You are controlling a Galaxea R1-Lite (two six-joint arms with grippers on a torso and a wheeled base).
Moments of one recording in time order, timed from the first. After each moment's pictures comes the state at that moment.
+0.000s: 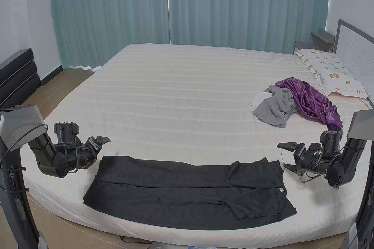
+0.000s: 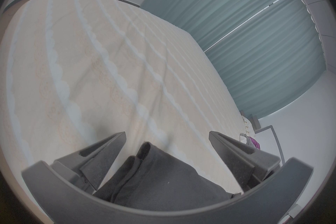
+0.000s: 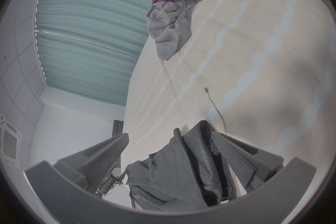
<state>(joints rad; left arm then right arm) 0.07 2.27 -0.77 -0.91 -0.22 -0.81 -0.05 2.27 -0.50 -1.24 0.51 0.95</state>
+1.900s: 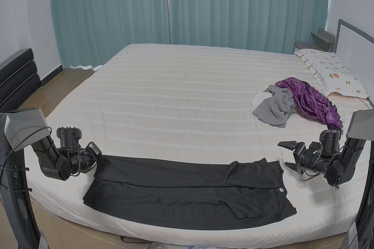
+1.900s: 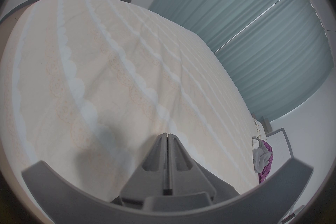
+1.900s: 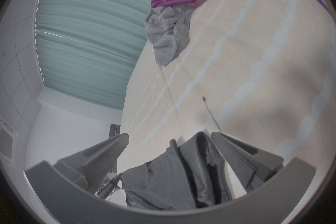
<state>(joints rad) 0.07 2.31 -0.76 -0.91 -0.13 -0.80 -0.05 2.28 -0.52 -1.23 0.47 0.95</state>
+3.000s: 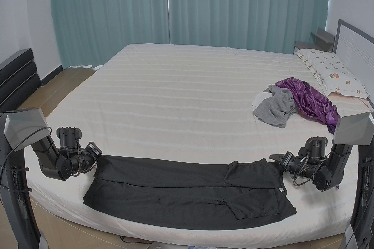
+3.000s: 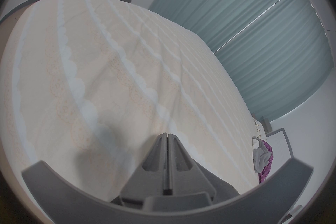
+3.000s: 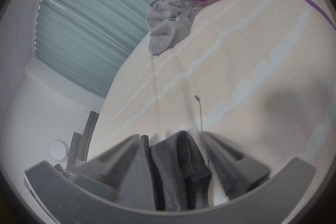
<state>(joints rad) 0.07 2.31 -0.76 -0.91 -0.13 -0.80 0.04 2.40 -0.57 -1.23 0.30 0.74</state>
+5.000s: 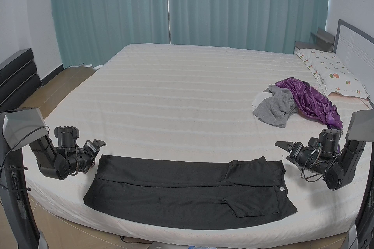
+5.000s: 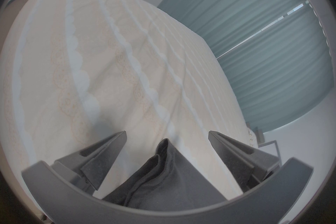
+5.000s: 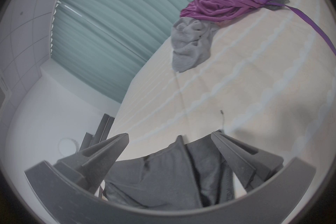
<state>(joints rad) 0.09 2.31 -0.76 -0.91 -0.16 -0.90 0.01 2.24 -0.46 -1.32 0.35 0.74</state>
